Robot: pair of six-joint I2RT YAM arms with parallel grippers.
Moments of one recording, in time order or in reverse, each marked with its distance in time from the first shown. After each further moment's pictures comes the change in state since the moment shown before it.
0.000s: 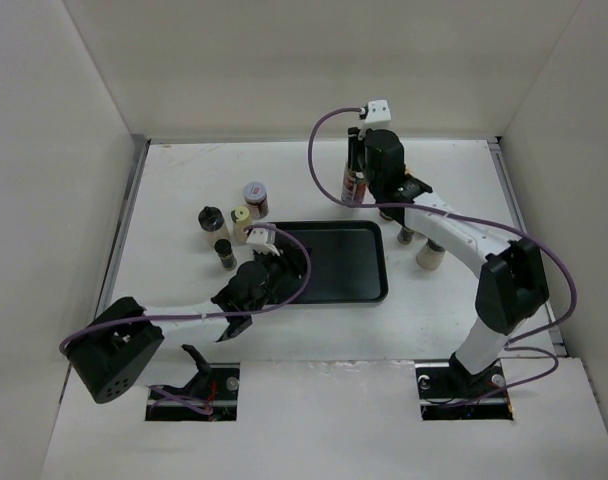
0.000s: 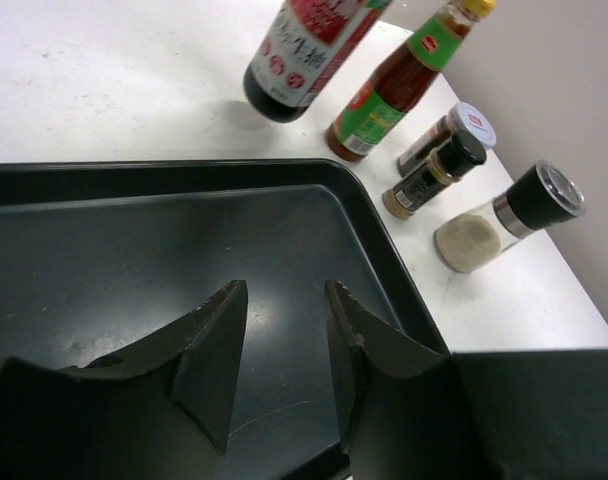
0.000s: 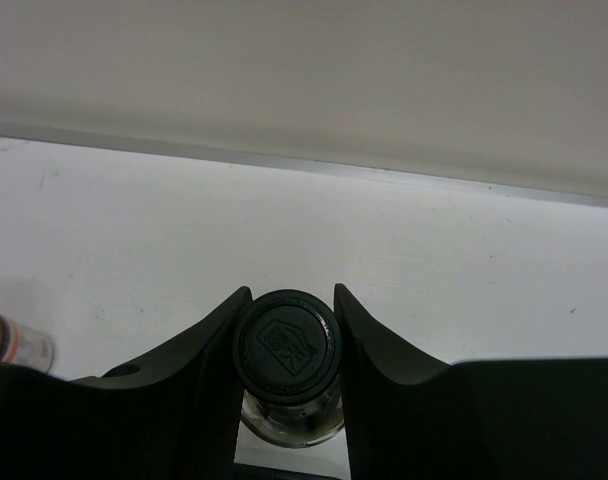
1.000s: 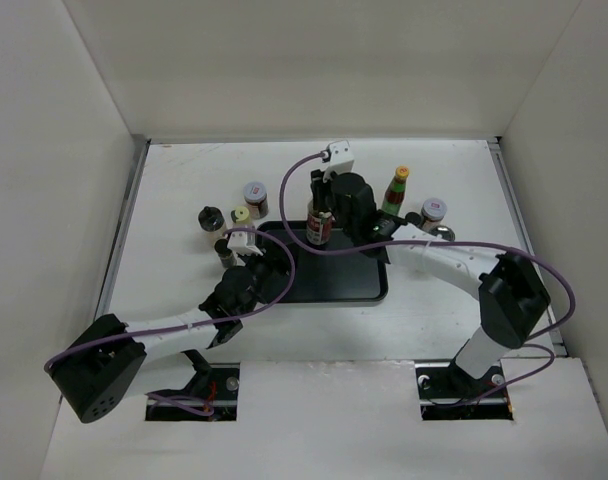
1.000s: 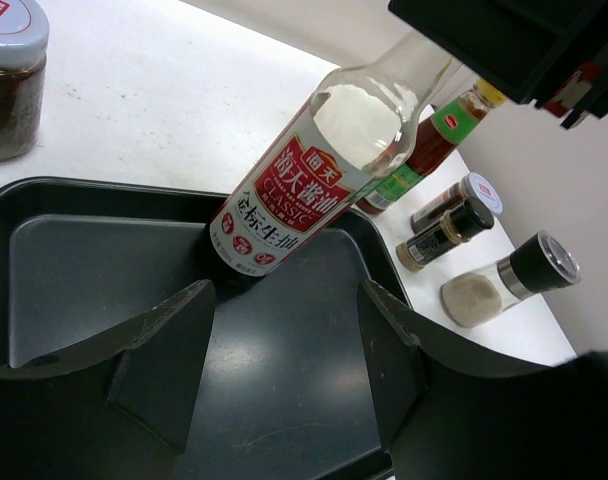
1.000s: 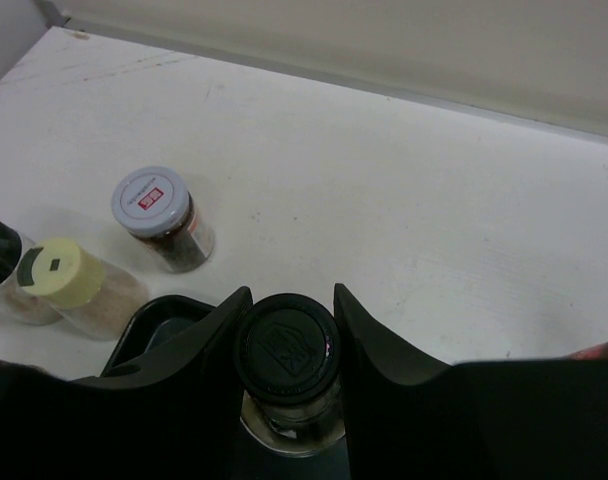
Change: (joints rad) left arm 0.048 -0.131 -0.068 0.000 -0.085 -0.047; right arm 0.255 -0.094 -0.197 0.080 0.014 0.085
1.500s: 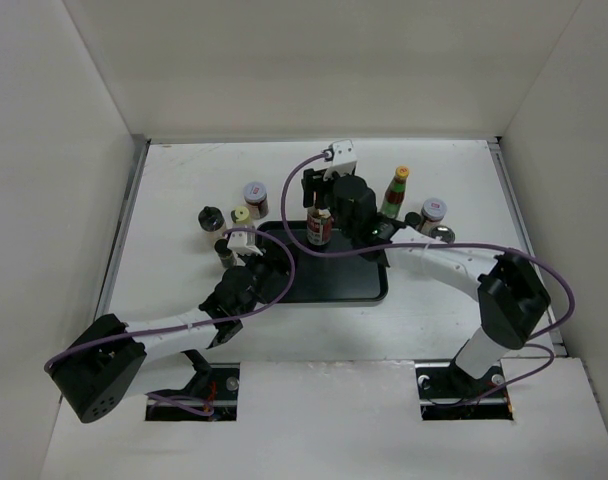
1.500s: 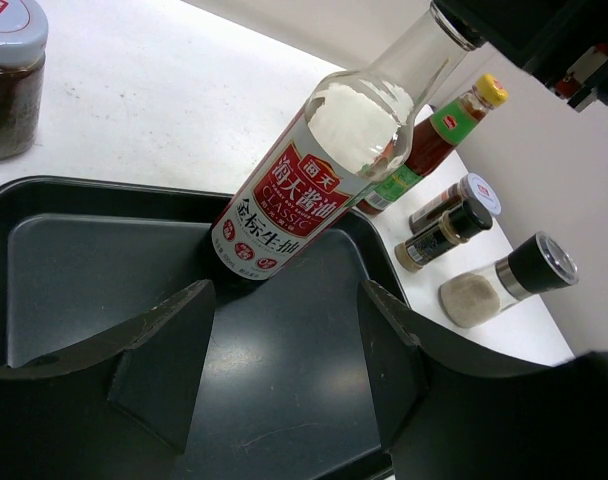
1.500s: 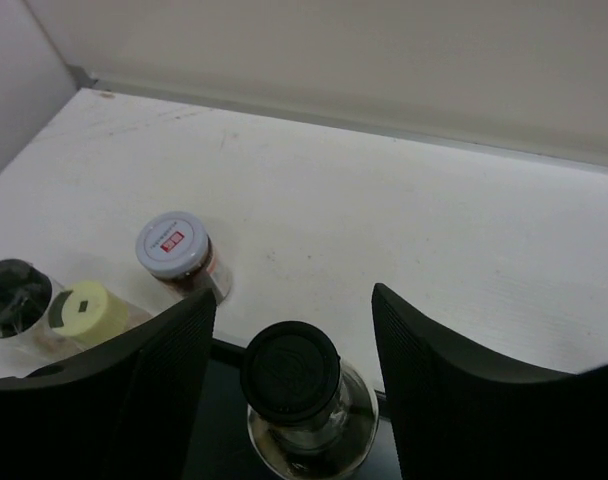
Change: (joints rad) left arm 0.000 0.000 0.000 0.000 0.000 -0.005; right arm 0.013 0.006 -0.032 0.134 0.029 0.003
